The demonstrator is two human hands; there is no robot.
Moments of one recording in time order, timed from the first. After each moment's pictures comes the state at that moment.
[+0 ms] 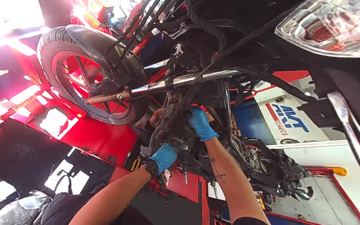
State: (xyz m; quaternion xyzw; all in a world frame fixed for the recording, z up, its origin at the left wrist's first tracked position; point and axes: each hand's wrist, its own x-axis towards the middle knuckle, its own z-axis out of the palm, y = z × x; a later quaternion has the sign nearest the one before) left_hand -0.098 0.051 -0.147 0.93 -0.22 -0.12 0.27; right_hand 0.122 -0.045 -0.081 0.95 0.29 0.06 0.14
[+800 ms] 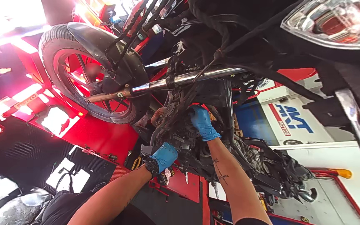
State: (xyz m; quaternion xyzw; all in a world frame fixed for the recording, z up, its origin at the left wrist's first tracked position) left_hand -0.084 0.018 -0.198 0.93 -0.19 0.00 0.31; right_hand 0.124 -0.050 -0.078 0.95 0.29 0.07 0.10
